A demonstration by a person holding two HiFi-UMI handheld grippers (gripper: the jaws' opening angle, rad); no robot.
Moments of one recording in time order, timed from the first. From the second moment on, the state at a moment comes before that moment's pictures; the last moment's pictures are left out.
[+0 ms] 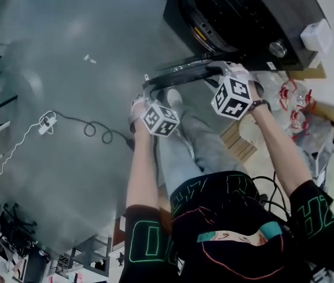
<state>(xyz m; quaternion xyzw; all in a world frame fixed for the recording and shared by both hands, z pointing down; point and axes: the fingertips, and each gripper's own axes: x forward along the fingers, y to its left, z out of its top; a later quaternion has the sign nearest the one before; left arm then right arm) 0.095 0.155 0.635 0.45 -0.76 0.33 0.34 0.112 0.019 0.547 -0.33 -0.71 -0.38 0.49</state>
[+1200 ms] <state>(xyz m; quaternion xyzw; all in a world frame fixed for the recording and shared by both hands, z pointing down) 0.259 0.190 0.492 0.06 -0.92 0.10 0.38 0.217 0.025 0.470 -0.48 -0.76 -0.29 0.33</state>
